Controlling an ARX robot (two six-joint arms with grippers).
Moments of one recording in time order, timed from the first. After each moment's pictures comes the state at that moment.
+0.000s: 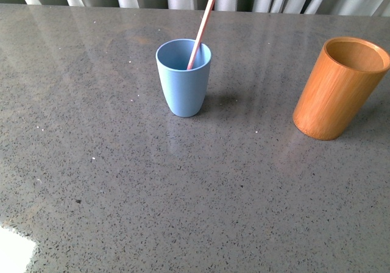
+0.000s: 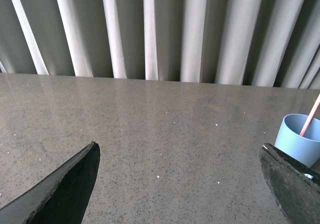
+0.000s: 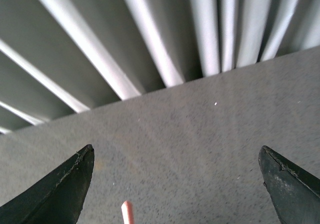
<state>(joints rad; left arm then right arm) 0.00 0.02 0.01 0.00 0.00 -0.01 0.44 1.76 1.33 0.14 0.45 0.48</state>
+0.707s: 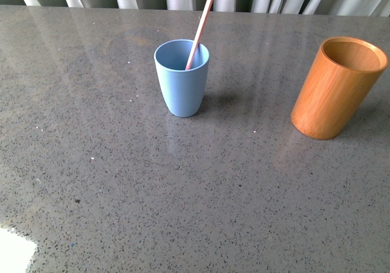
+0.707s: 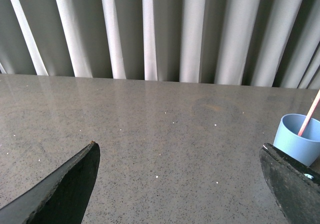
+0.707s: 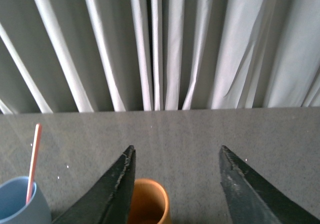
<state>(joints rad) 0.00 0.02 0.01 0.00 0.00 -0.01 0.11 0.87 0.43 0.44 0.10 0.04</state>
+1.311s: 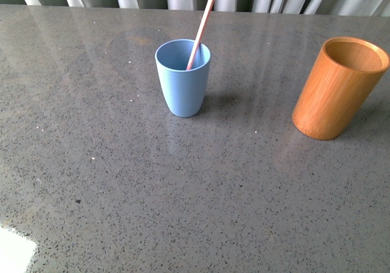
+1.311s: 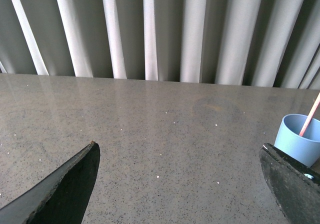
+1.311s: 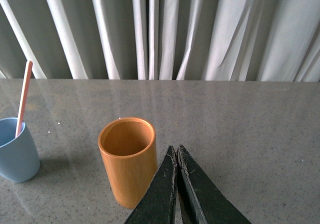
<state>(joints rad) 0.00 0.02 0.01 0.00 0.00 -0.01 0.00 0.60 0.13 0.46 0.00 0.00</state>
